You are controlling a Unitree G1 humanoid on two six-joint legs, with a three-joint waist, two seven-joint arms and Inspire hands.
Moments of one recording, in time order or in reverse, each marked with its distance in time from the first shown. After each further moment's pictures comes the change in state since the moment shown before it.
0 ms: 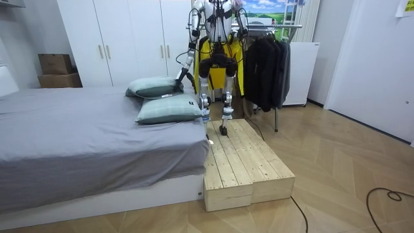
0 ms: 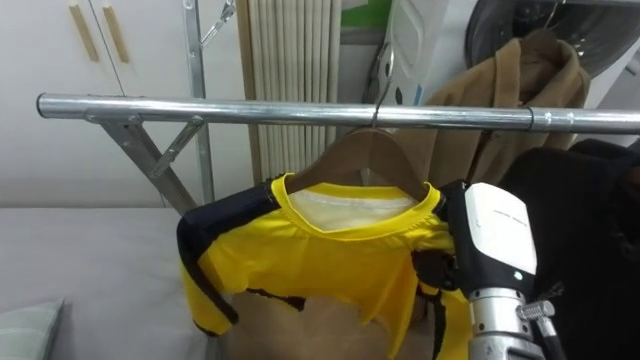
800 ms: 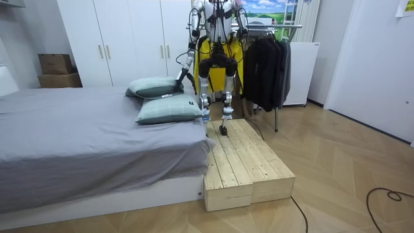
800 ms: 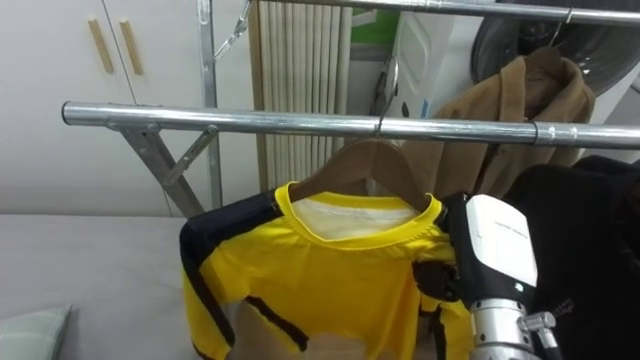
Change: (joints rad) left arm 0.014 0.000 0.003 -0.005 0.022 -0.001 -0.020; right arm 0.028 0.007 -0.005 0.006 0.033 0.003 0.032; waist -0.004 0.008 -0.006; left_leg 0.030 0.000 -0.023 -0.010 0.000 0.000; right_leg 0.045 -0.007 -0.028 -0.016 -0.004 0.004
